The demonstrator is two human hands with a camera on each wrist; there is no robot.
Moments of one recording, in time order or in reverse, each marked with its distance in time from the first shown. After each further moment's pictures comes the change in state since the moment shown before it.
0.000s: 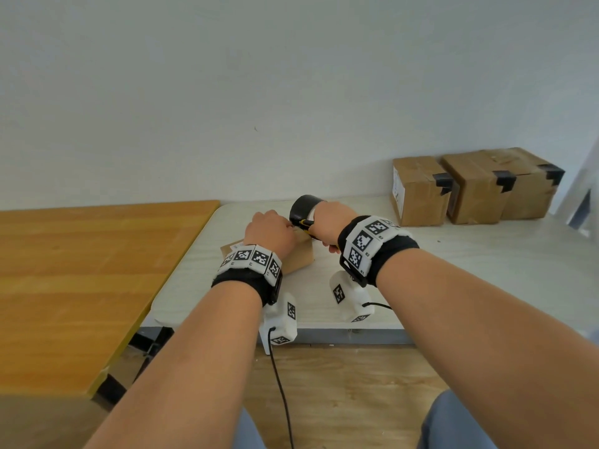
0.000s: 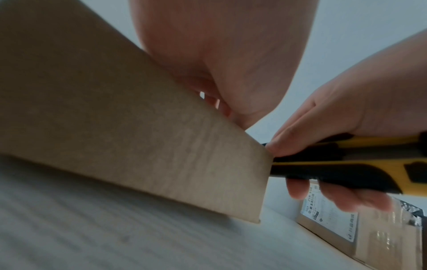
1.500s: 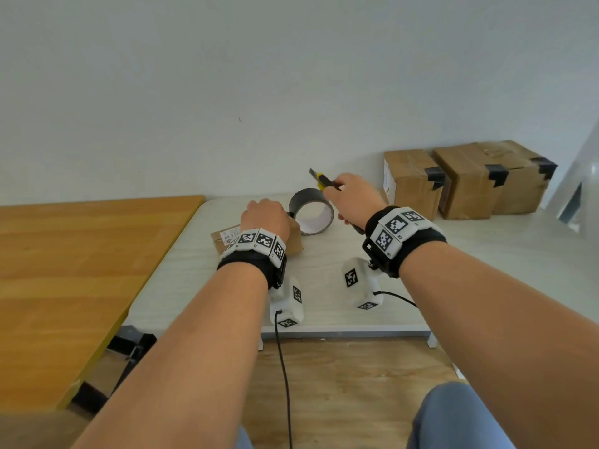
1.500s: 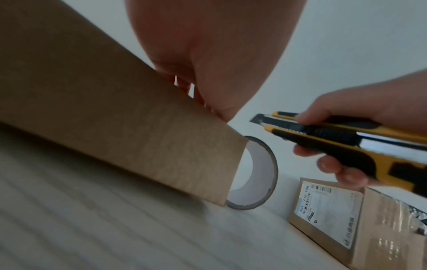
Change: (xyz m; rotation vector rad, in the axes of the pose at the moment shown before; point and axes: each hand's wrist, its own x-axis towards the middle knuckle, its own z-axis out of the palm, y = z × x) left_hand 0.026 0.020 0.004 0.179 -0.006 0.002; right_hand 0.015 0.048 -0.026 0.420 0.234 0.004
